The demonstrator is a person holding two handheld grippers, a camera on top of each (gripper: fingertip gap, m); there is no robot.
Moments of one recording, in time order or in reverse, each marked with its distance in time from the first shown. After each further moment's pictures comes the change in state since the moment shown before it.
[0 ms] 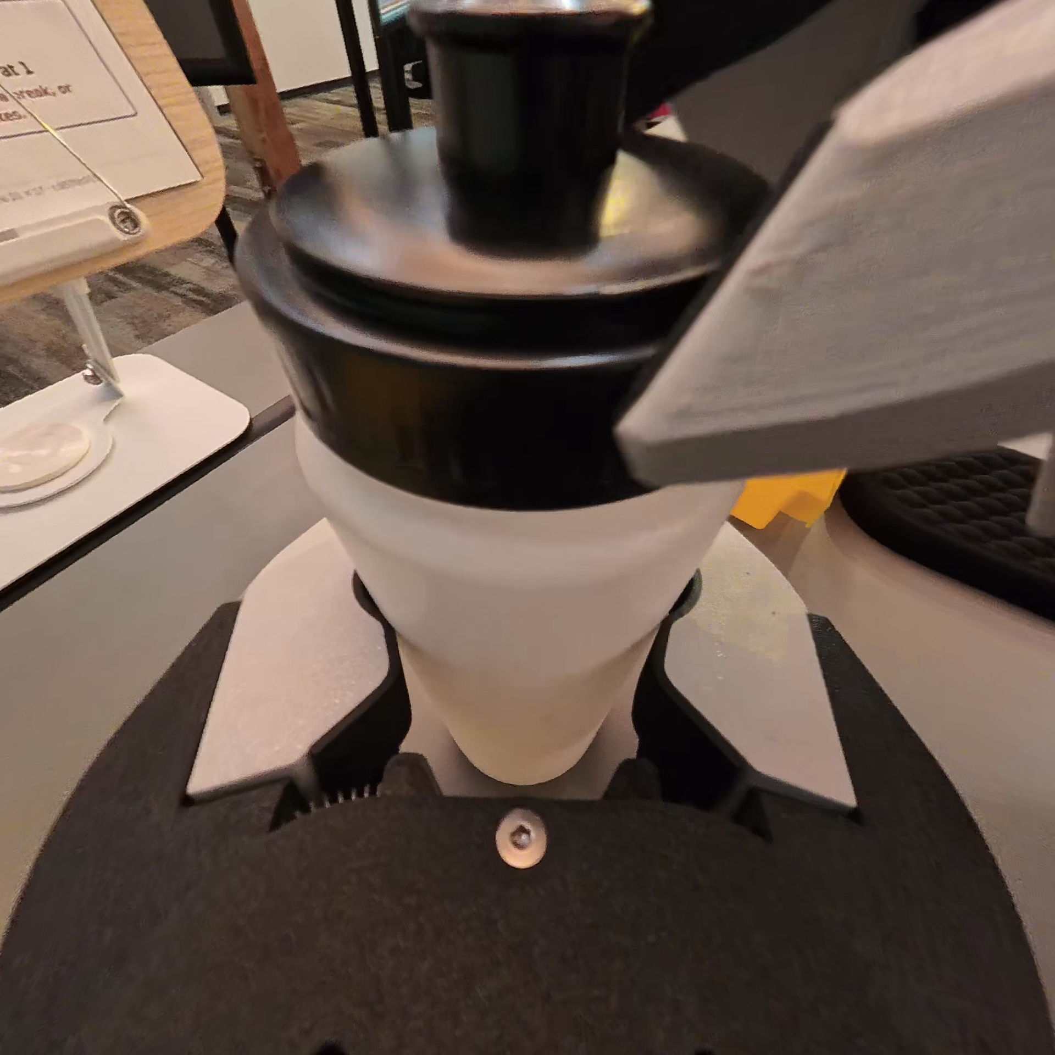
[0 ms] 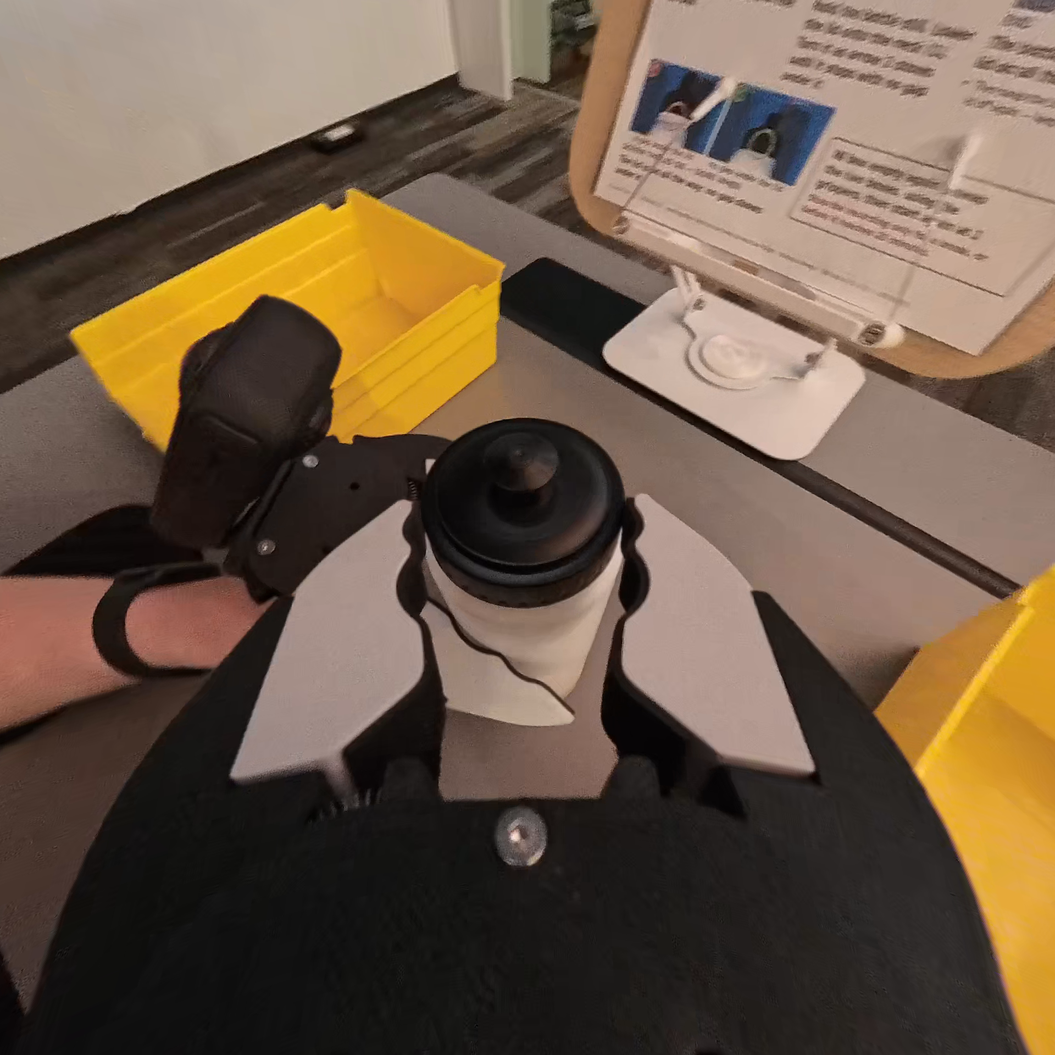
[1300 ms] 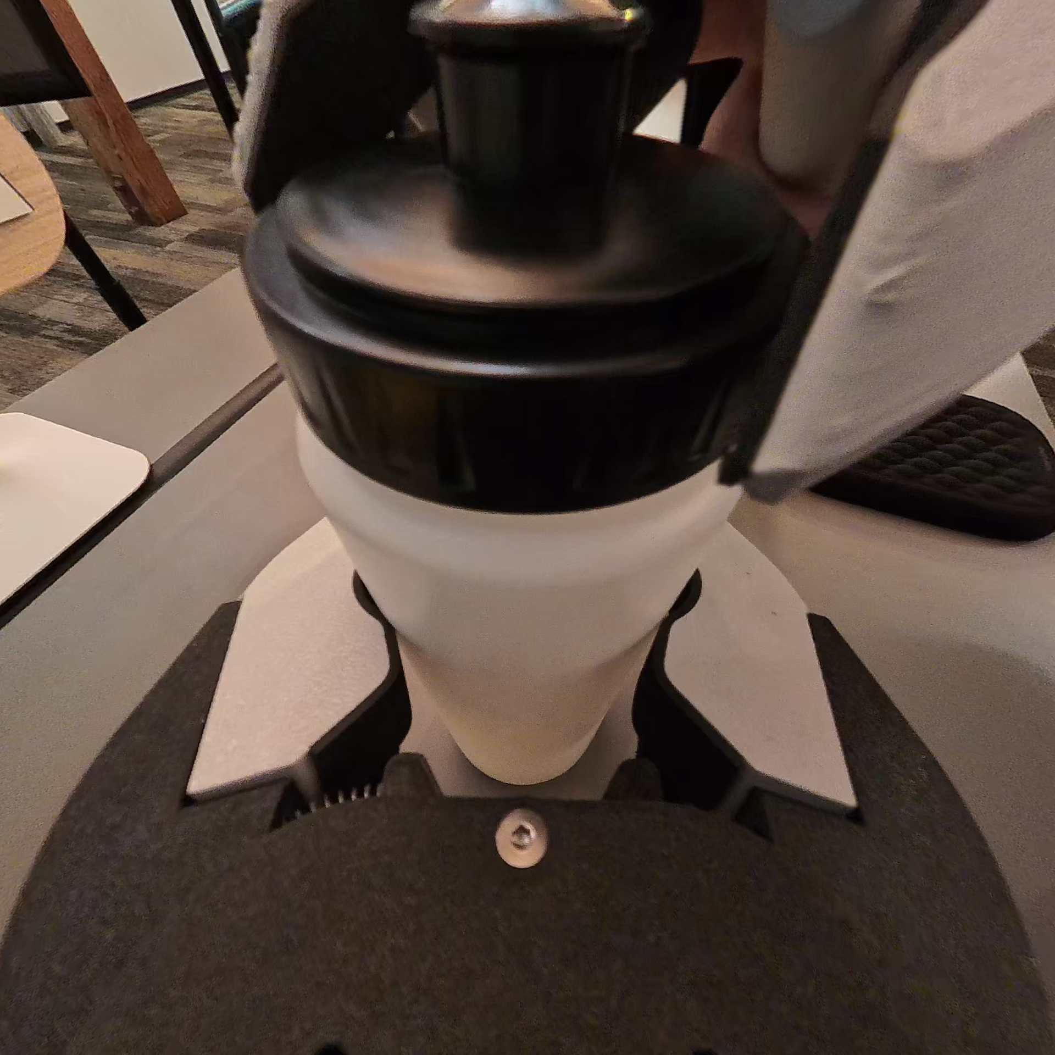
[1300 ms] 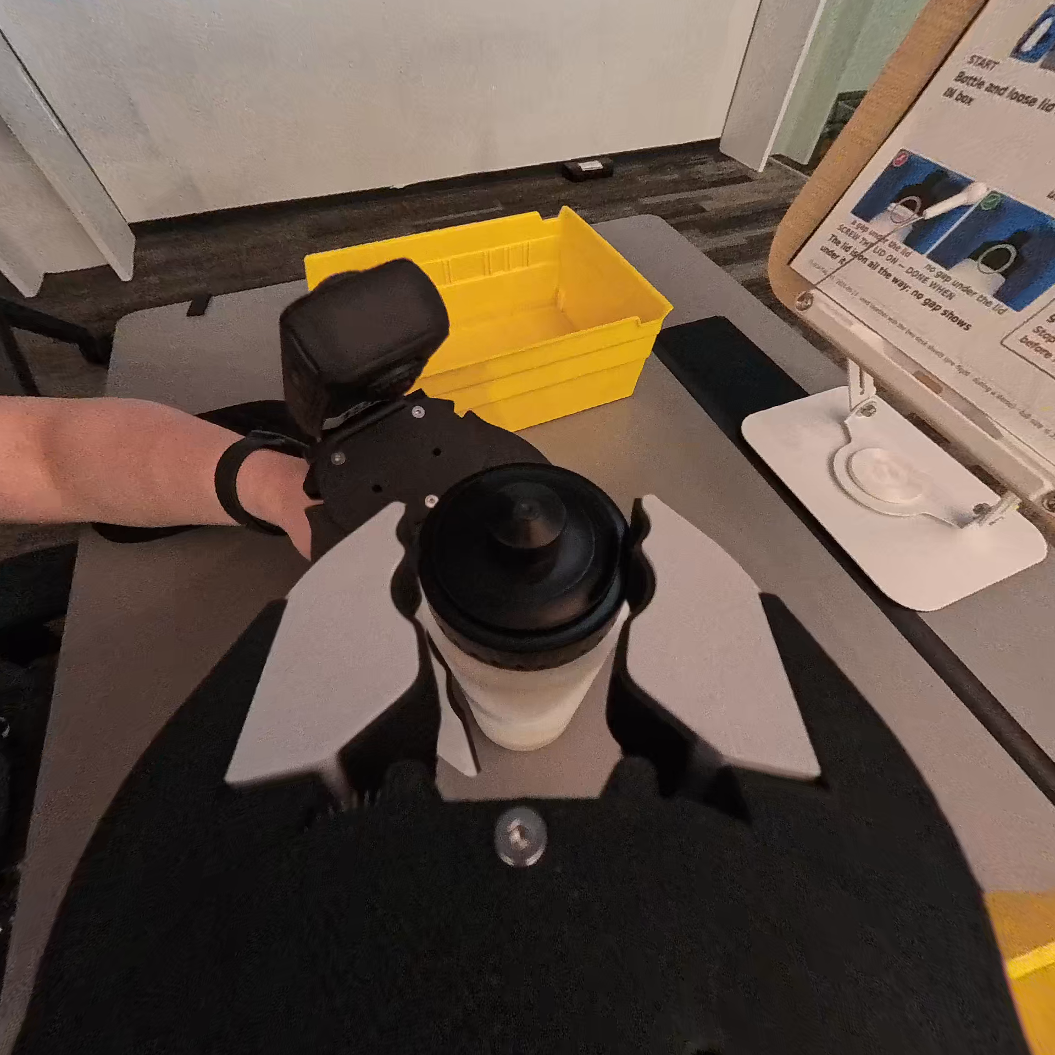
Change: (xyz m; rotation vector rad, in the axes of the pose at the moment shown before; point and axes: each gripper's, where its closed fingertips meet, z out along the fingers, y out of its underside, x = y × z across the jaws) left arm 0.027 0.002 -0.001 -0.017 0.179 0.089; right arm -0.014 0.002 -0.005 0.058 -0.403 -0.226
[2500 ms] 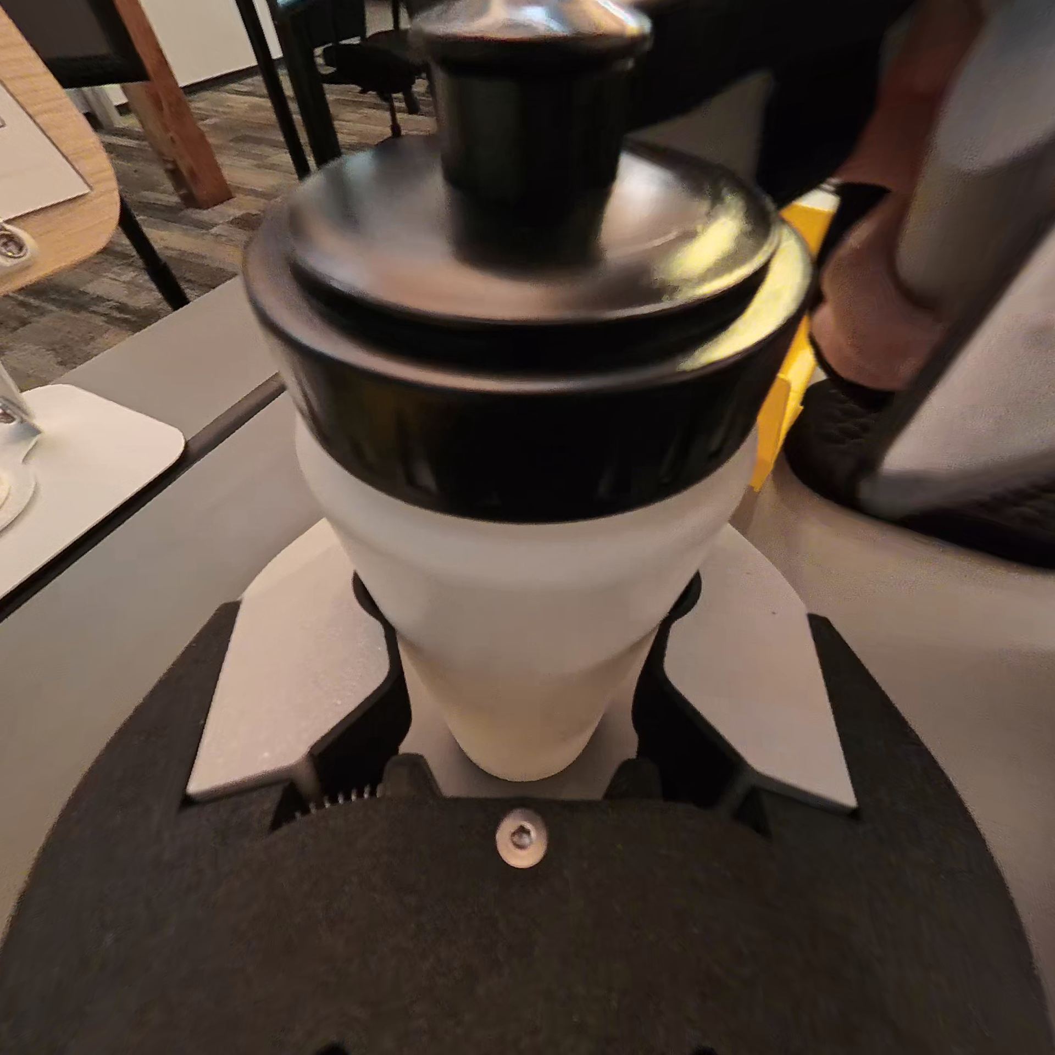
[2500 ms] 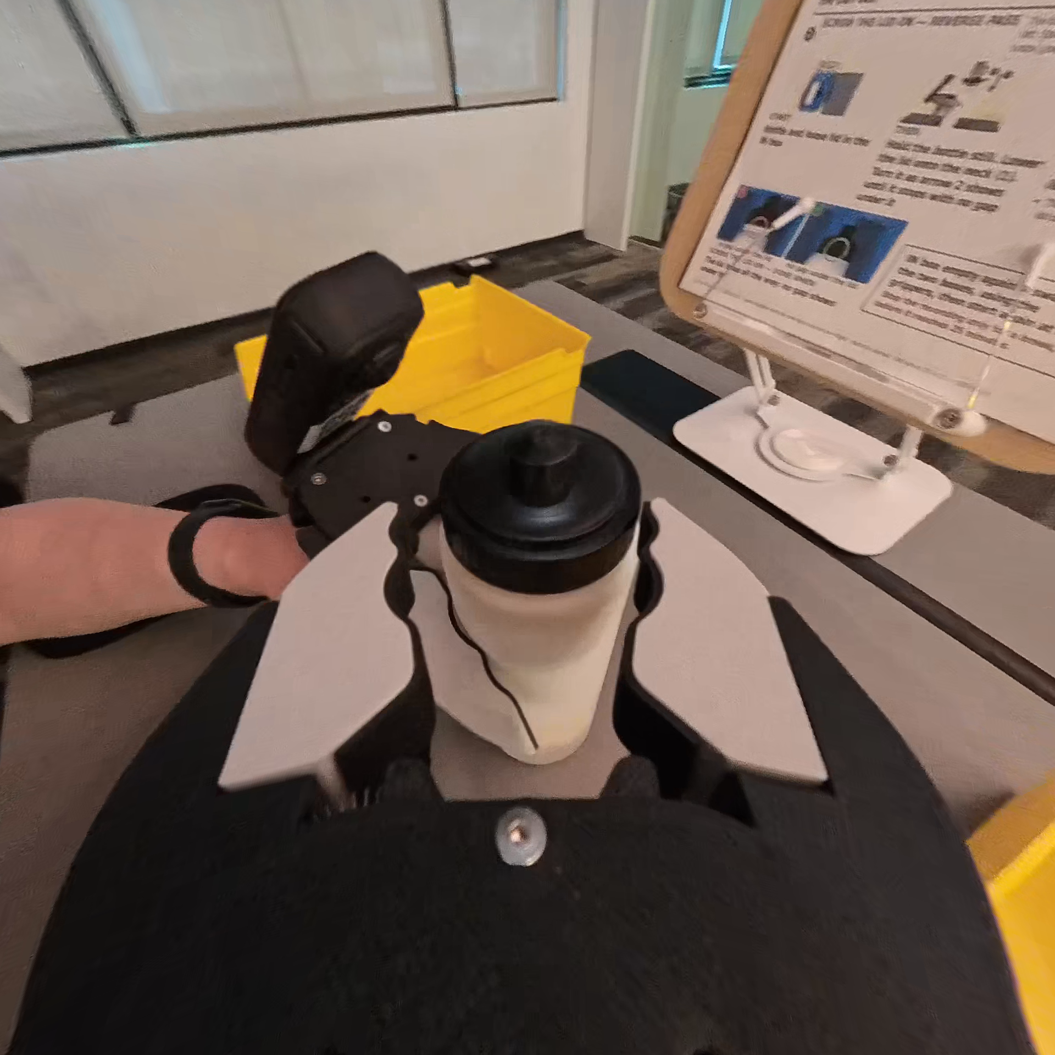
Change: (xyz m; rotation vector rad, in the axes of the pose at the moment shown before) left arm -0.006 0.001 -0.002 -0.007 -0.056 -0.023; right arm -0.002 0.008 -0.014 0.155 0.201 0.105
